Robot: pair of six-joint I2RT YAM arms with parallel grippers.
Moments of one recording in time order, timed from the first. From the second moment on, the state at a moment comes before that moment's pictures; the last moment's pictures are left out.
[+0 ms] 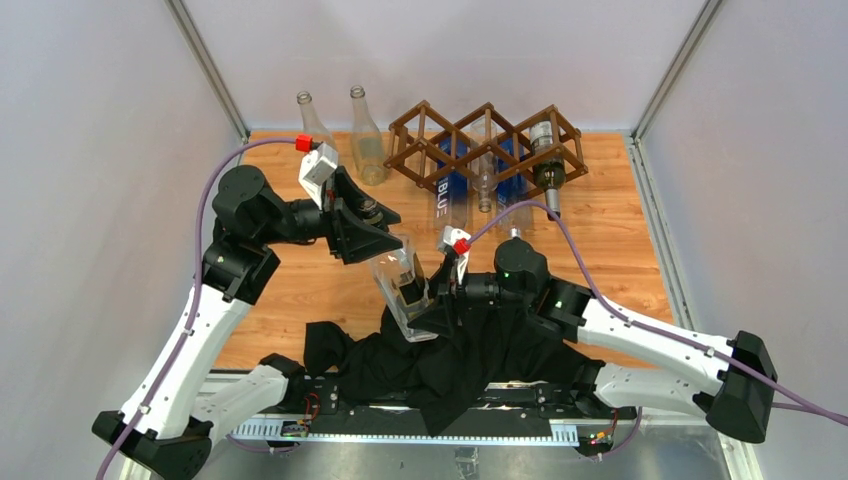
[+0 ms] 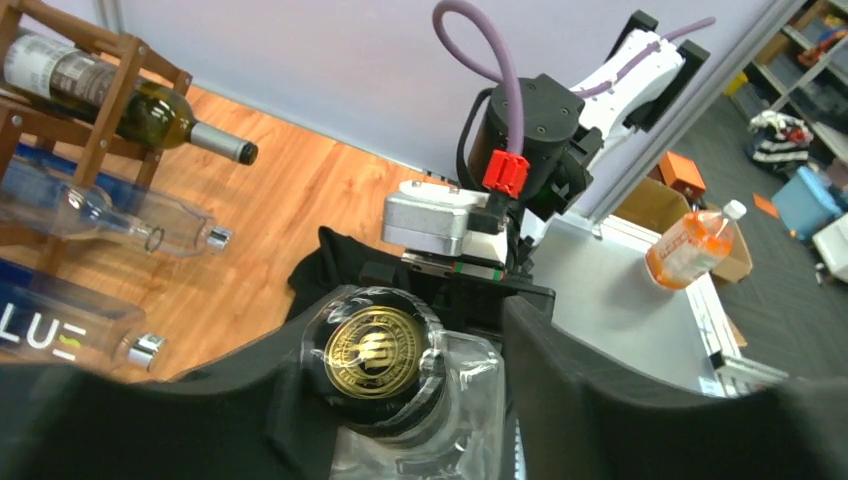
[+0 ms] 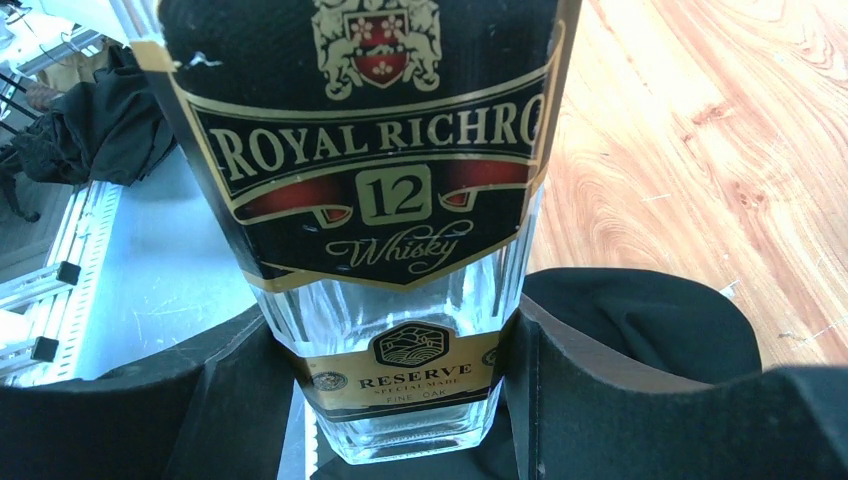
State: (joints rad) left arm -0.41 0.92 1.14 -0.15 1.01 -0.38; right arm 1.03 1.03 0.76 0.09 -0.46 0.25
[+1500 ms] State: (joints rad) left arm -0.01 1.38 1.33 -0.55 0.86 0.43; right arm 1.04 0.10 0.38 -0.51 0.27 0.58
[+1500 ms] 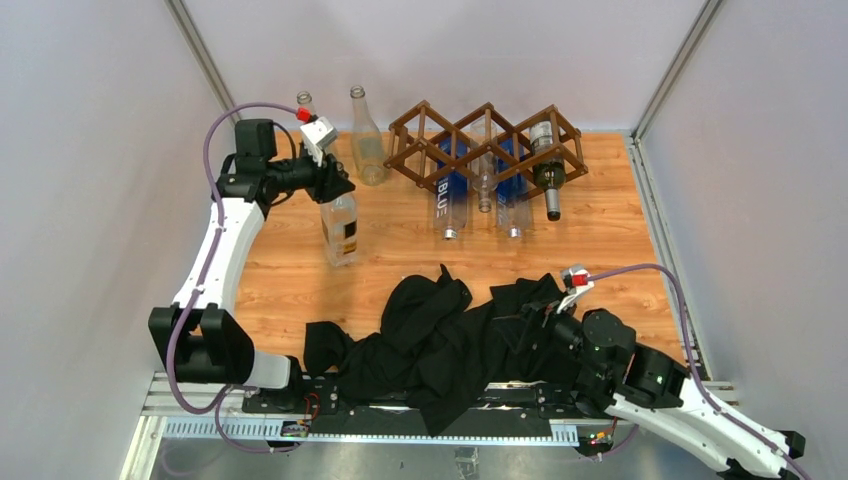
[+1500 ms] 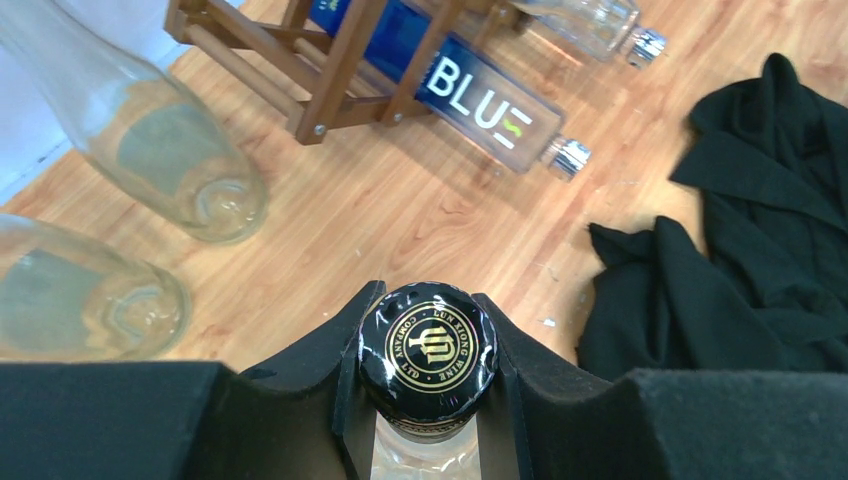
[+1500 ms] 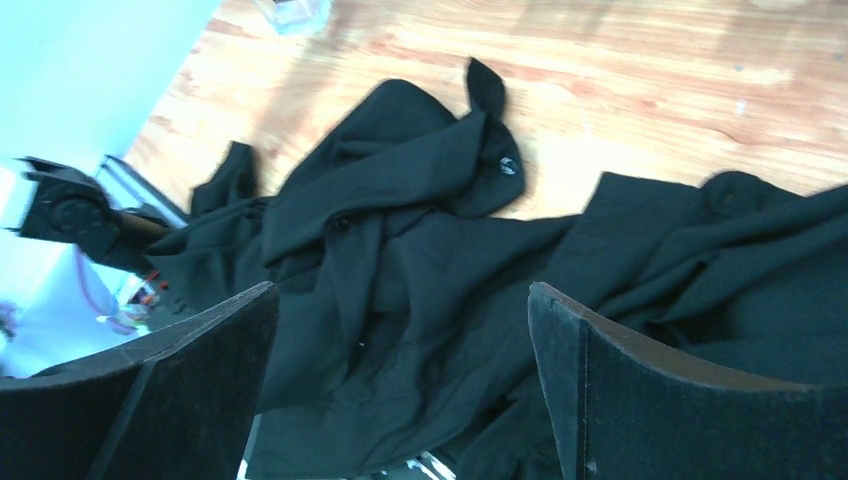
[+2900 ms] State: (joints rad) left arm 0.16 1.63 1.32 -0.05 0.80 0.37; right arm 0.41 1.67 1.40 -0.58 -0.02 0.46
